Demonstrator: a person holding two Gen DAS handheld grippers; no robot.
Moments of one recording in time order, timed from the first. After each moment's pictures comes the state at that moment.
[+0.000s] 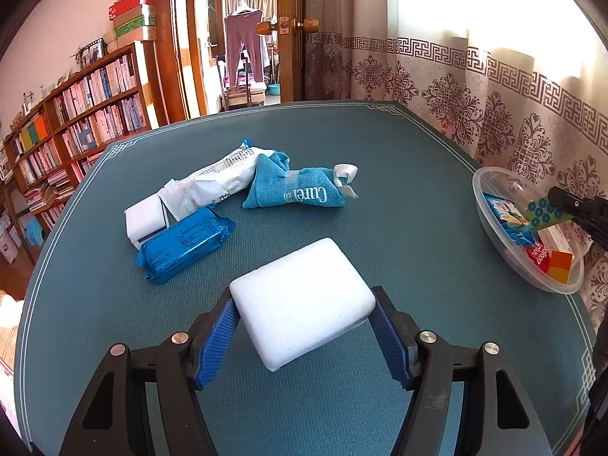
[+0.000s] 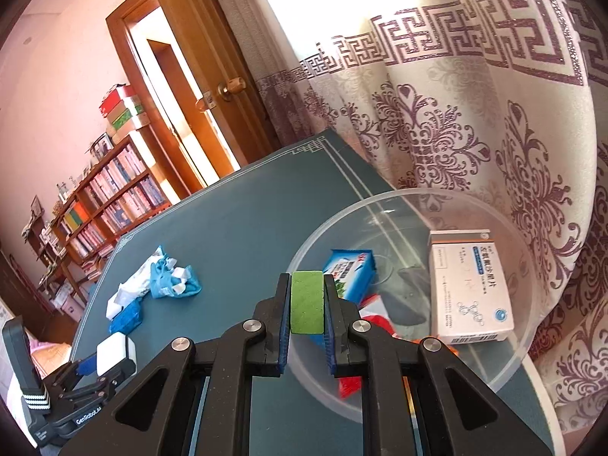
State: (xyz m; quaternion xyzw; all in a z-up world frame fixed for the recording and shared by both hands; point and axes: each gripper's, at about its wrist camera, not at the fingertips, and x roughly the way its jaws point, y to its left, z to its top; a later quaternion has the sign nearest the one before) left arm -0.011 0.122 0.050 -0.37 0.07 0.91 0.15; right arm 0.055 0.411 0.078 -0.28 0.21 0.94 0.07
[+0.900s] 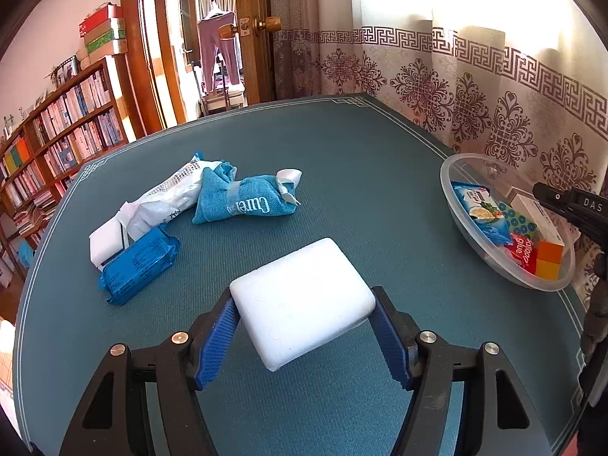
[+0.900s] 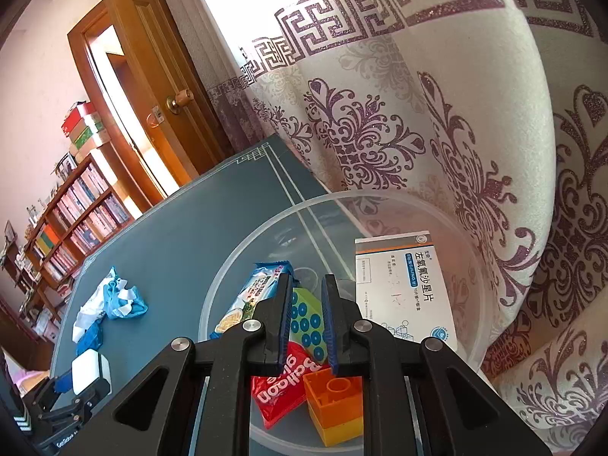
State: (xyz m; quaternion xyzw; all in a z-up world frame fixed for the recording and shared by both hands) left arm -0.011 0.167 0.049 -0.37 0.10 0.91 0.18; right arm 0.052 0.455 0.058 -0.28 0.23 0.92 0.13
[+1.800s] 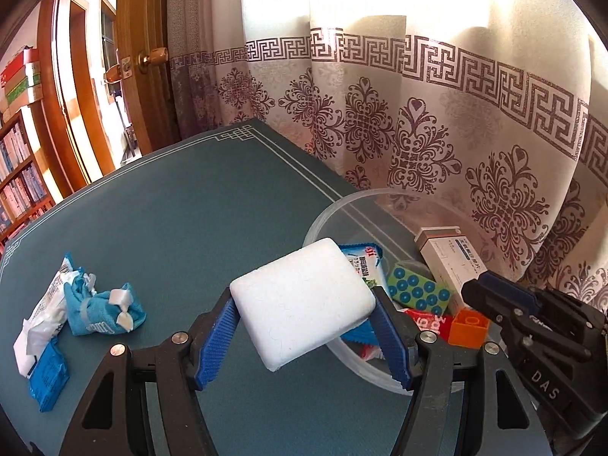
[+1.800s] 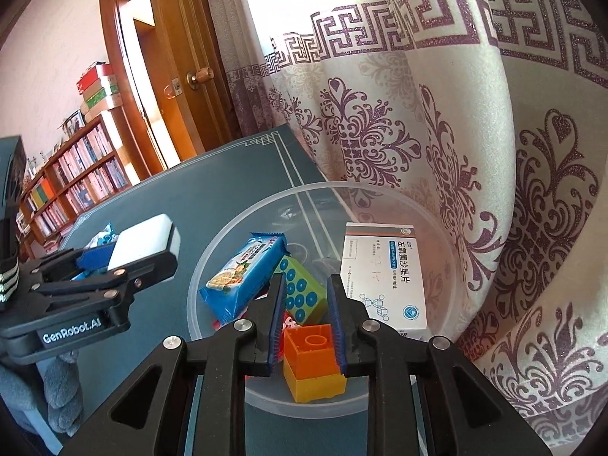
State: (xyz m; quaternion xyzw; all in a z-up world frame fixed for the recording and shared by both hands) left arm -0.038 0.300 0.078 -0.35 0.13 0.87 0.32; right arm 0.079 0.443 0.058 -0.30 0.15 0.94 0.12
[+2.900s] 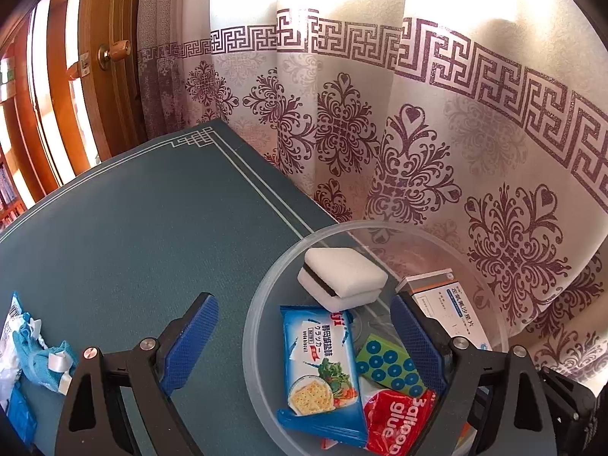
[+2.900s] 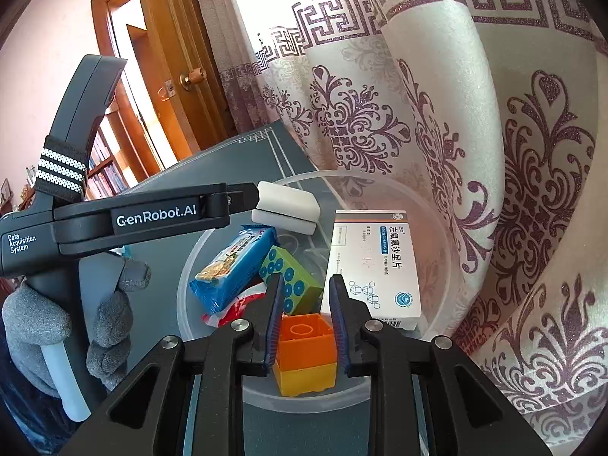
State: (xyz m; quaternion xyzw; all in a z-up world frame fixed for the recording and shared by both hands) left arm -0.077 0.357 0.074 -0.37 0.11 0.86 0.35; right arm 0.095 0.449 0.047 -0.30 0.17 0.93 0.12
